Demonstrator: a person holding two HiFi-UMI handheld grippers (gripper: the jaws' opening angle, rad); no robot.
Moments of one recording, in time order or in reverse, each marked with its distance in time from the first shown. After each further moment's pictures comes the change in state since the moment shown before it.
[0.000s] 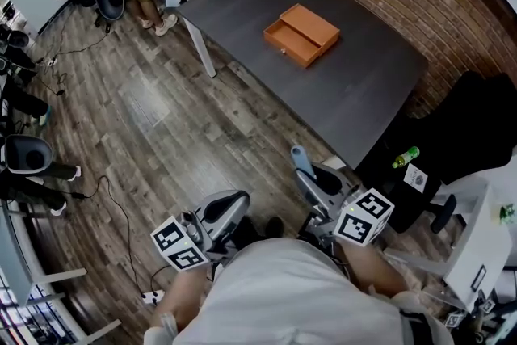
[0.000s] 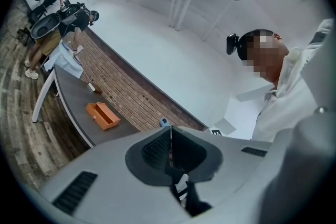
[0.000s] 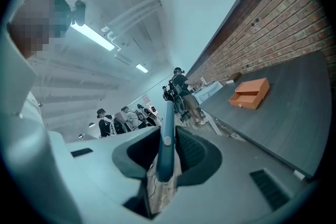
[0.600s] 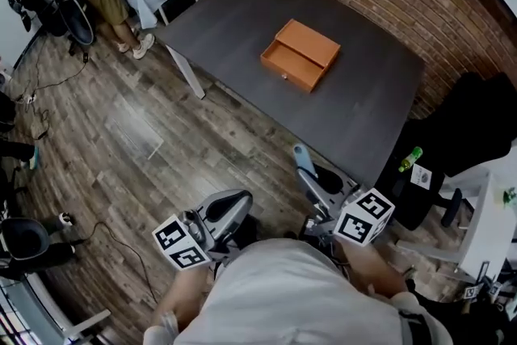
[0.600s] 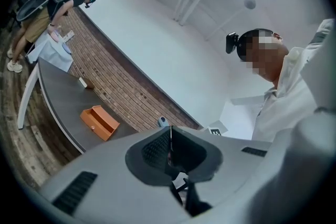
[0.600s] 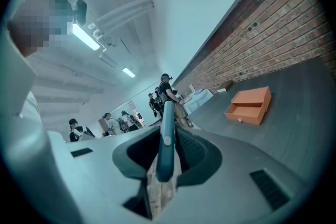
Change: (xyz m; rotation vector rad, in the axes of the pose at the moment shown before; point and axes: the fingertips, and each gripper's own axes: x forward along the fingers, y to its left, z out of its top) left arm 0.035 0.131 0.098 -0.043 0.095 -0.138; right arm 0.131 -0.046 0.059 0.006 -0.076 -0.154
